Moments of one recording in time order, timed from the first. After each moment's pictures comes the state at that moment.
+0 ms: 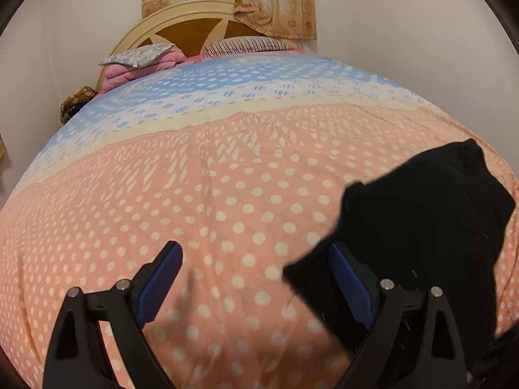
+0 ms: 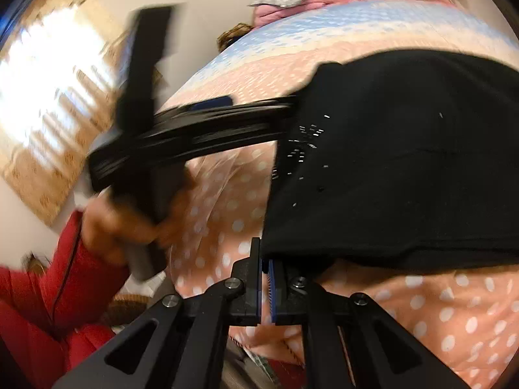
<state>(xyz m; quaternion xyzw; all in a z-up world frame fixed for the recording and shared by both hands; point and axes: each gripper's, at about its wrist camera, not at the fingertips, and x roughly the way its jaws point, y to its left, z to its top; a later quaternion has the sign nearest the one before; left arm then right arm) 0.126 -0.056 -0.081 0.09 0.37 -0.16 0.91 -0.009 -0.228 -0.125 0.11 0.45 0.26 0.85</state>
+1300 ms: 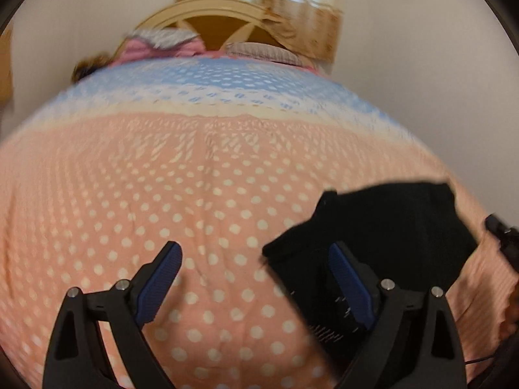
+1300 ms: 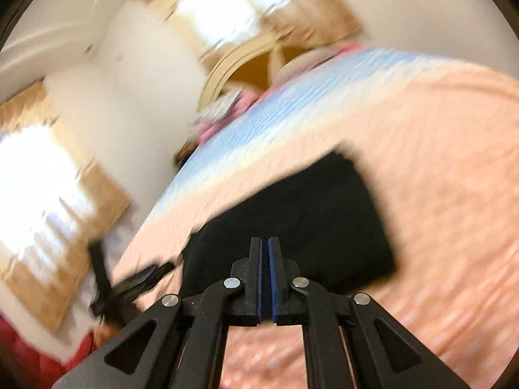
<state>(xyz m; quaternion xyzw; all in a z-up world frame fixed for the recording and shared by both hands) 0.089 -0.030 -0.066 -0.05 0.38 -0.16 0.91 -0.044 -0.435 -0.068 0.28 0.26 0.09 0.92</state>
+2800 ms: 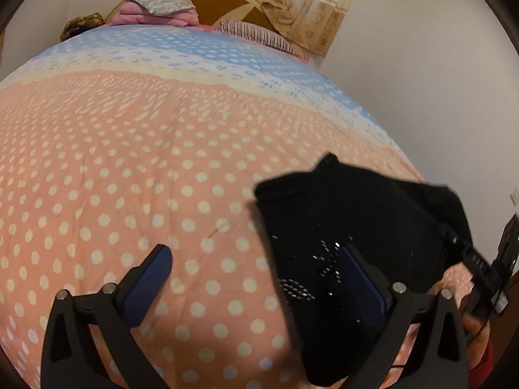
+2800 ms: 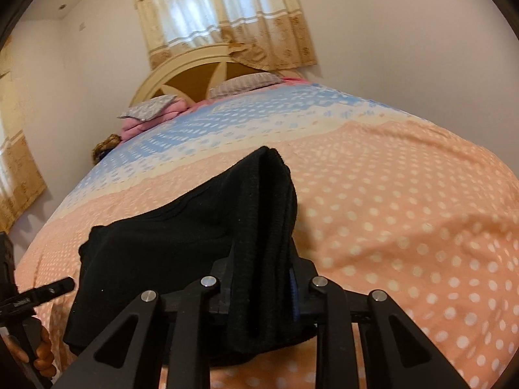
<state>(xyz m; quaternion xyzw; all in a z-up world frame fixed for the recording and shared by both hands) 0.088 -0.048 -0.081 -0.12 0.41 -0.20 0.88 -0.037 -0.443 -0.086 0.14 0.28 -0.08 0.95</state>
